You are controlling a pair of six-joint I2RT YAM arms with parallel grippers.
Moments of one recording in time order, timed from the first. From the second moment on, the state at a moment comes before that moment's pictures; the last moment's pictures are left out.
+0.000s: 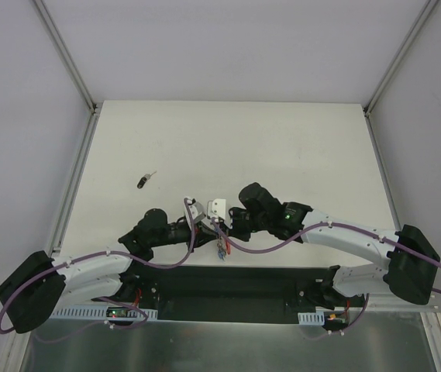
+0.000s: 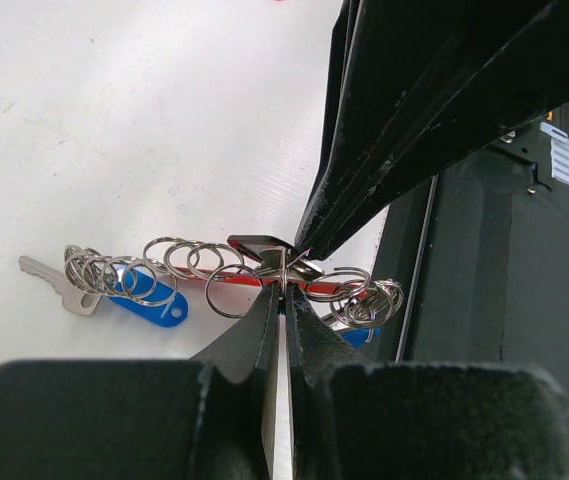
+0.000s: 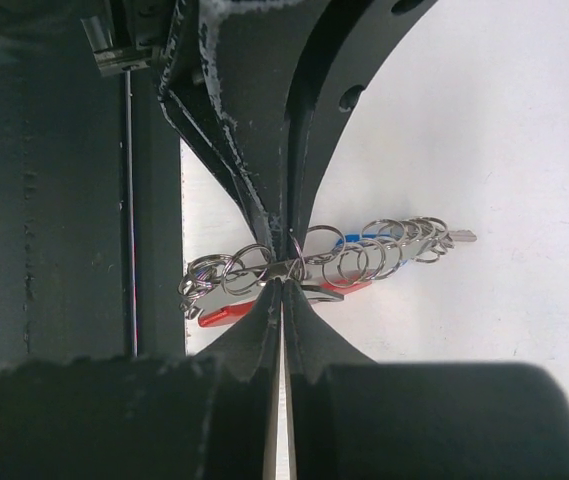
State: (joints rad) left arm -0.80 0.97 0.17 0.56 0.49 -0.14; right arm 1.04 1.29 0.84 -0.29 -0.37 -0.39
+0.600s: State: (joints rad) left arm -0.80 0.89 0.16 0.55 0.41 -0.22; right arm 1.06 1.31 0.87 -0.29 -0.31 -0.42
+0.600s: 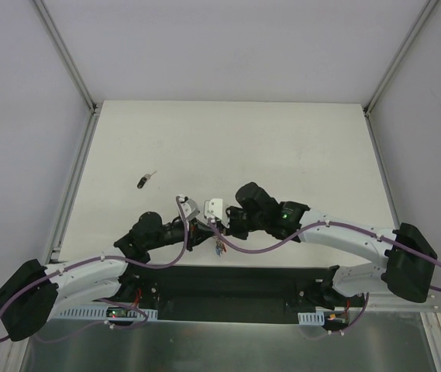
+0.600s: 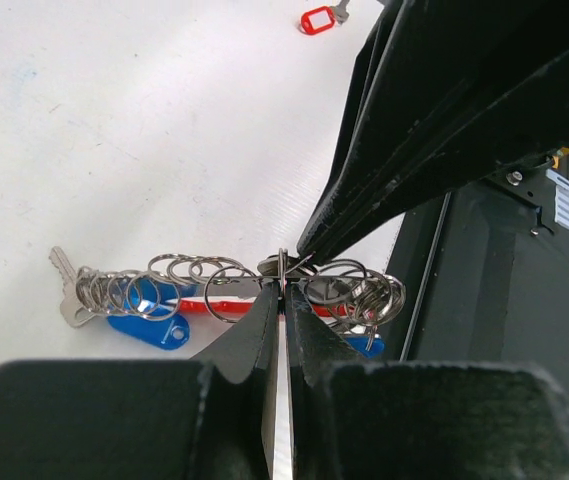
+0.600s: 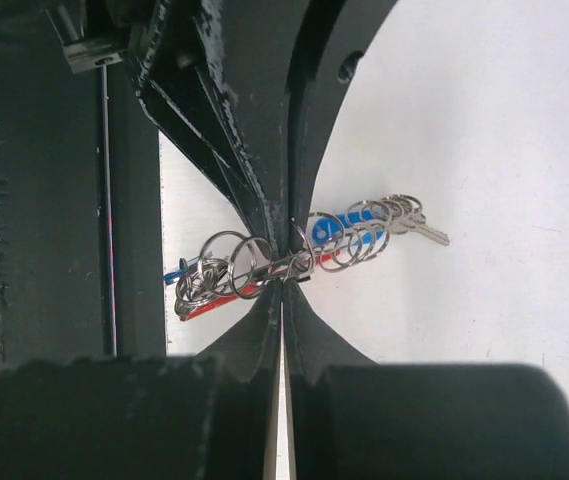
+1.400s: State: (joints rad) left arm -0.80 0.80 0.04 0.81 0.28 -0.25; right arm 1.03 1.30 0.90 -0.35 -0.34 -0.44
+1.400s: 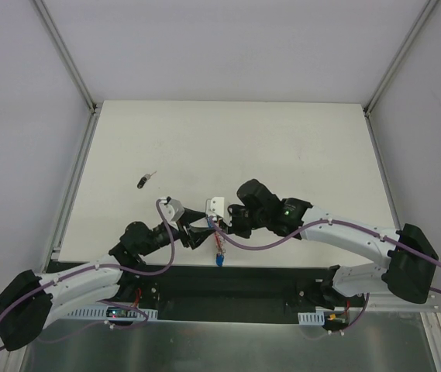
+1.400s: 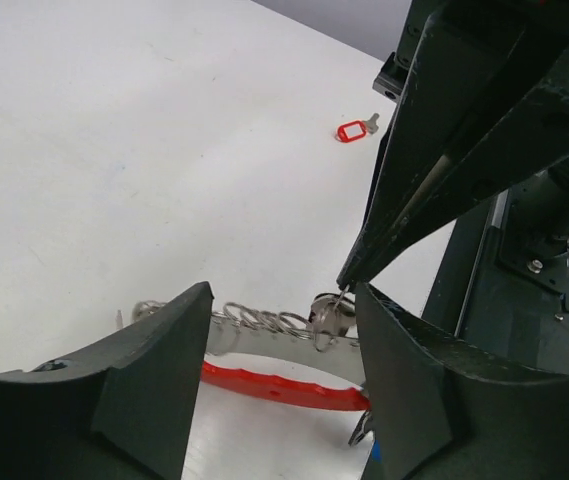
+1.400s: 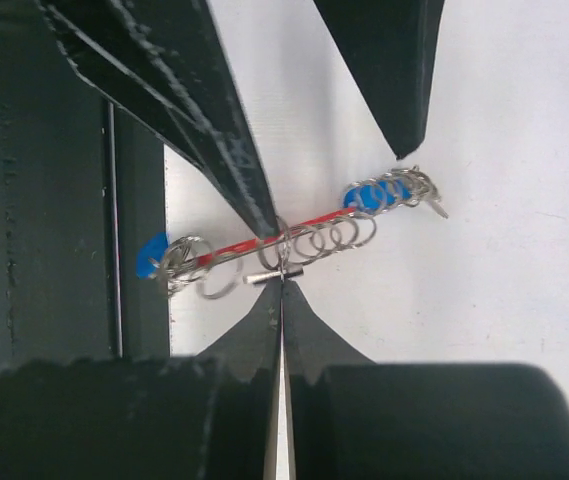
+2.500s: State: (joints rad) left arm -0.67 1.07 0.34 0.37 0.87 0.10; right arm 1.04 1.28 0.93 -0.44 -0.32 -0.50
